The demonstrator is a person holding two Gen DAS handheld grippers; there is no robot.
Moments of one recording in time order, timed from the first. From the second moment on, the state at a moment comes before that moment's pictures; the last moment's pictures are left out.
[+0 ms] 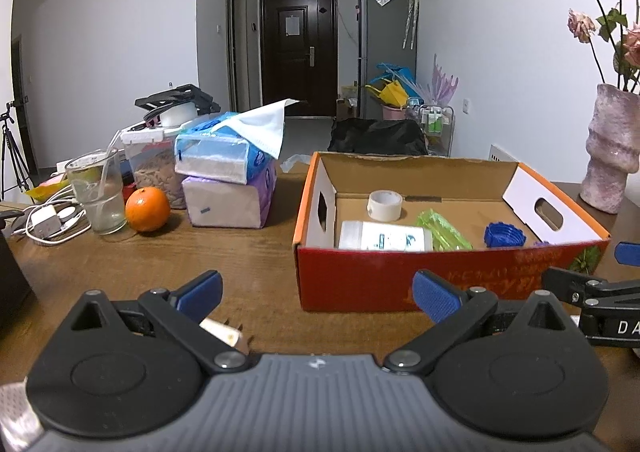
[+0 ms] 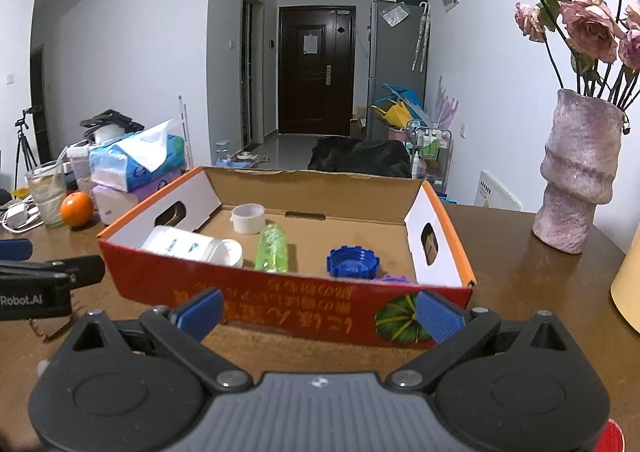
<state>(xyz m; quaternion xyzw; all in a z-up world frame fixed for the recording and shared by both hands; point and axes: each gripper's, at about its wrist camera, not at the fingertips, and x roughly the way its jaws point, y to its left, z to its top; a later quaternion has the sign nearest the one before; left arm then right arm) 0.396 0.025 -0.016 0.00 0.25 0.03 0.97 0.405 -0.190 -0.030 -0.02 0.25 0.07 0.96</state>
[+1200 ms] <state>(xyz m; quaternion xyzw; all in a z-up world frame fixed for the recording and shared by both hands) 0.297 0.049 -0.041 0.00 0.30 0.01 0.95 0.292 -0.156 -0.058 -0.02 0.32 0.12 0.94</state>
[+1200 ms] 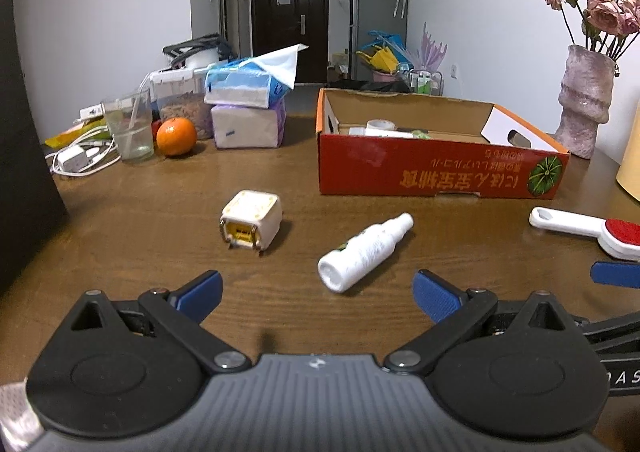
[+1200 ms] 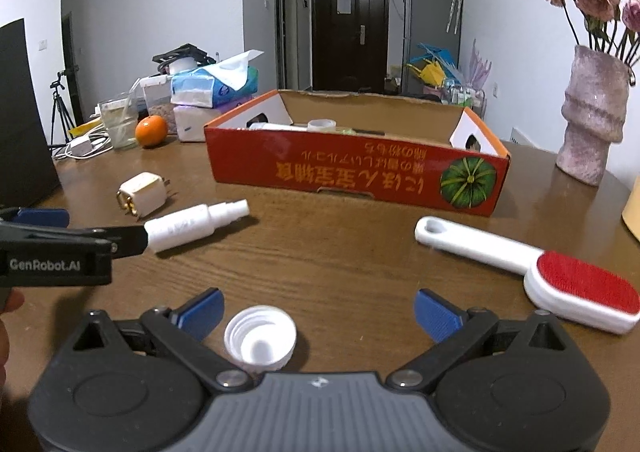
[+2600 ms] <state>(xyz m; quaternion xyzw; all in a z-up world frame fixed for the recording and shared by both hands) 0.348 0.036 -0.058 0.04 0.32 -0.01 0.95 0.310 -0.183 -0.062 0.01 0.31 0.08 0.95</state>
